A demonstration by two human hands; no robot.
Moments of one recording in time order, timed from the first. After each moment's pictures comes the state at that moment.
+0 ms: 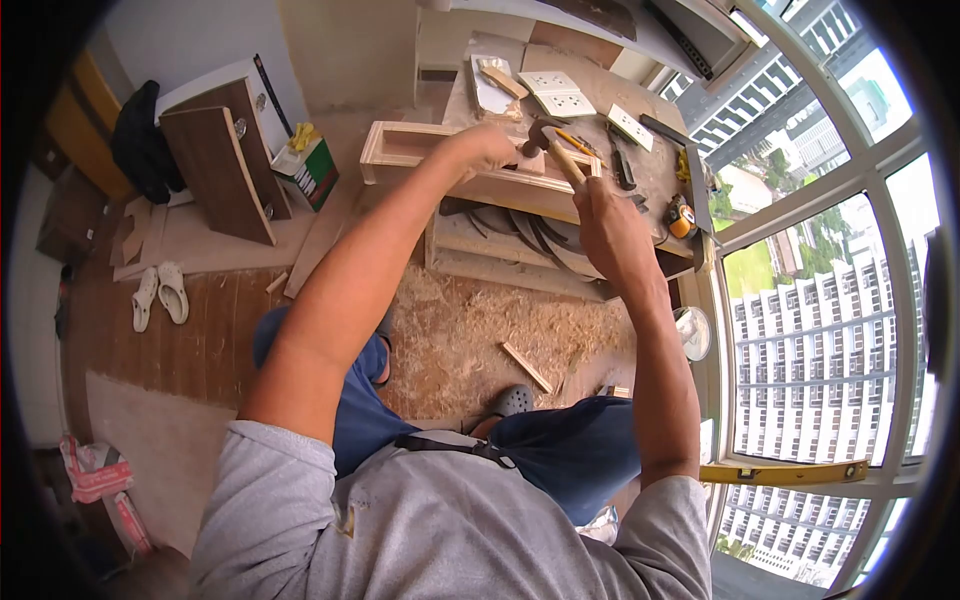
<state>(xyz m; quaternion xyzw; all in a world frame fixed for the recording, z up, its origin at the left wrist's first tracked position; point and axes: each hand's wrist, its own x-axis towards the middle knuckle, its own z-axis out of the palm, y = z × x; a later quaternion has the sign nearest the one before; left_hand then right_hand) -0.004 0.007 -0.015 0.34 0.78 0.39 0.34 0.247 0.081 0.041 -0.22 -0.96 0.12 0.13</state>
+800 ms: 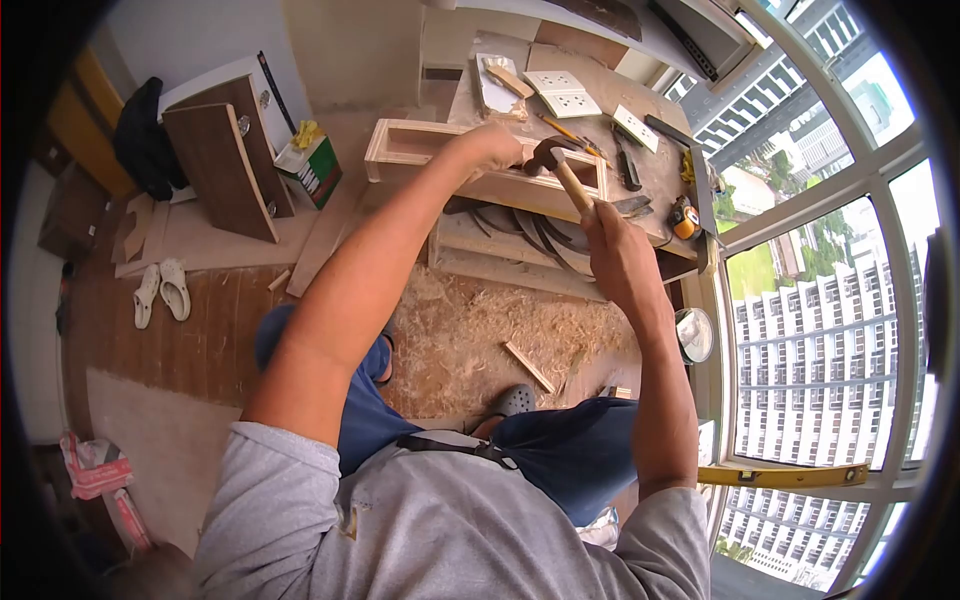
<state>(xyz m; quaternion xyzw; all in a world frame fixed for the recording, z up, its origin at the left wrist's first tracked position) 0.003 0.005 -0.010 0.31 0.79 0.38 0.37 0.272 0.068 0.037 -0.21 -0.95 0.19 0.13</state>
